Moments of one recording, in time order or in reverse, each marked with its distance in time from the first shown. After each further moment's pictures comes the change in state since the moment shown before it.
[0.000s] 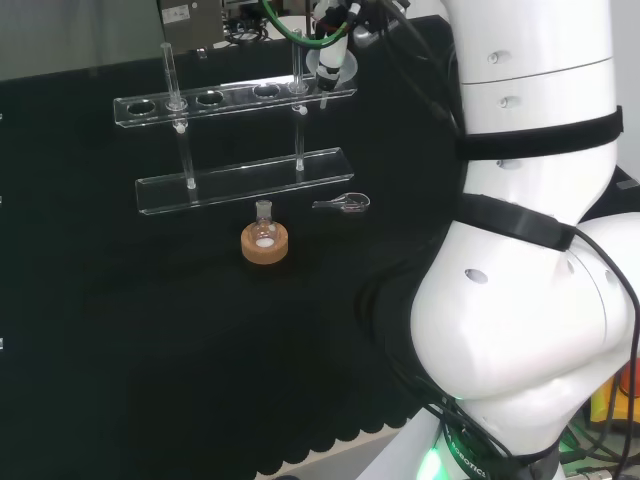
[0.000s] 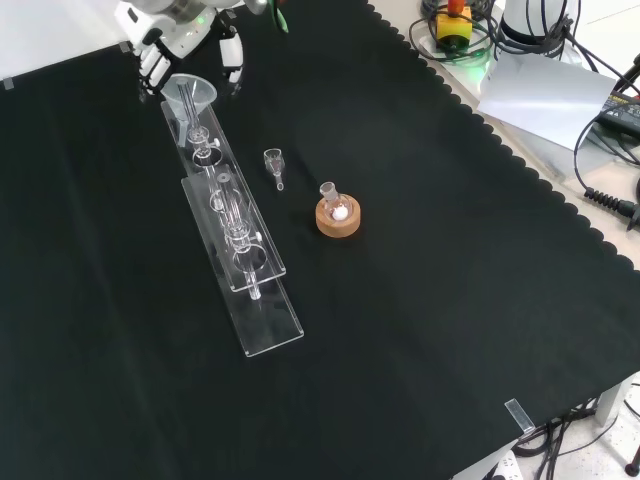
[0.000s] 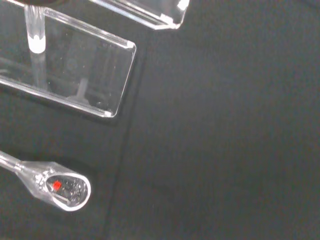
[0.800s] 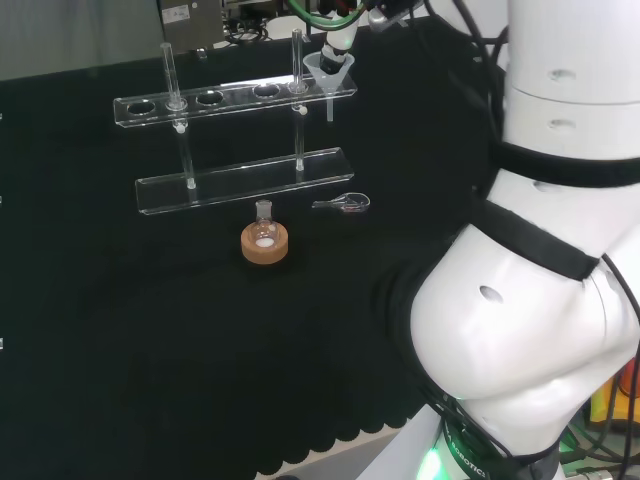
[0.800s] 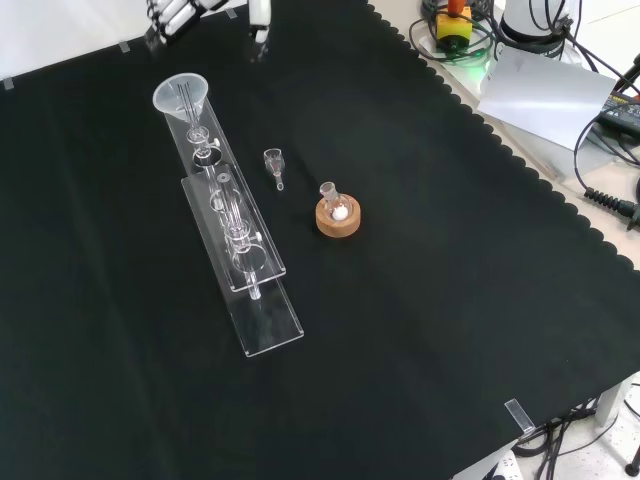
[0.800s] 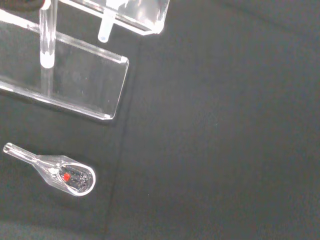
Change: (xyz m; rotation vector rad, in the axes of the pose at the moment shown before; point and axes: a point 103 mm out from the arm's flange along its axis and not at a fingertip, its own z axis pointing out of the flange) arm -0.008 -0.080 -0.017 -0.109 0.029 0.055
